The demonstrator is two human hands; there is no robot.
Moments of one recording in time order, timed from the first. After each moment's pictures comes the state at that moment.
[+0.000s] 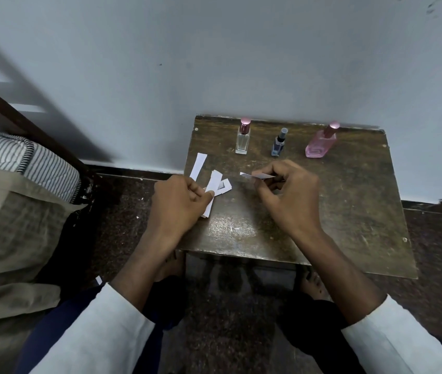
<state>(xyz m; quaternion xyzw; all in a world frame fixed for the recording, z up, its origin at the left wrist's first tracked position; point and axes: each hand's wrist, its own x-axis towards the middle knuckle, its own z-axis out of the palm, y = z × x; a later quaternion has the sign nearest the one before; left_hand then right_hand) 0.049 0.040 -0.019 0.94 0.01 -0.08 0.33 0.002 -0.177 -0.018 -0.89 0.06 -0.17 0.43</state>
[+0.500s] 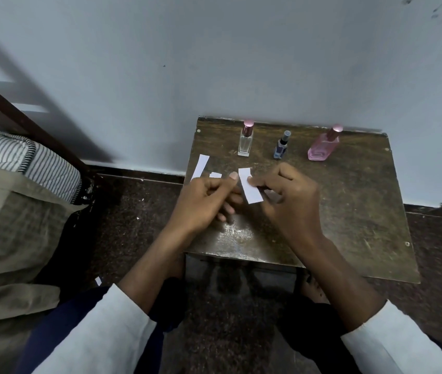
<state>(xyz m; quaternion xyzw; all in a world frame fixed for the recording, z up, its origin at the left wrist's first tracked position) 0.043 0.012 -0.011 0.79 -0.01 -0.23 0.57 0.000 -0.175 -0.024 -0.91 -0.04 -0.26 0.32</state>
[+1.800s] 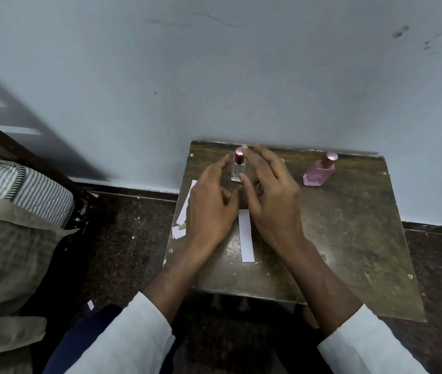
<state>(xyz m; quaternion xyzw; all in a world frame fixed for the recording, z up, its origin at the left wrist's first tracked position) 0.083 -0.037 -0.031 0.88 -0.10 0.04 0.46 0.055 -0.171 -0.020 -0.89 -0.03 -0.29 0.35</state>
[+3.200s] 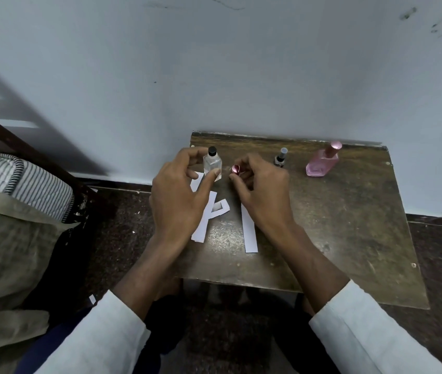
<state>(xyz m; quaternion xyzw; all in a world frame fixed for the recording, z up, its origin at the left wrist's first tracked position) 0.082 0.008 -0.012 0.90 -0.04 0.12 0.41 0.069 -0.160 -0.040 -0.90 0.03 -0.19 0.38</state>
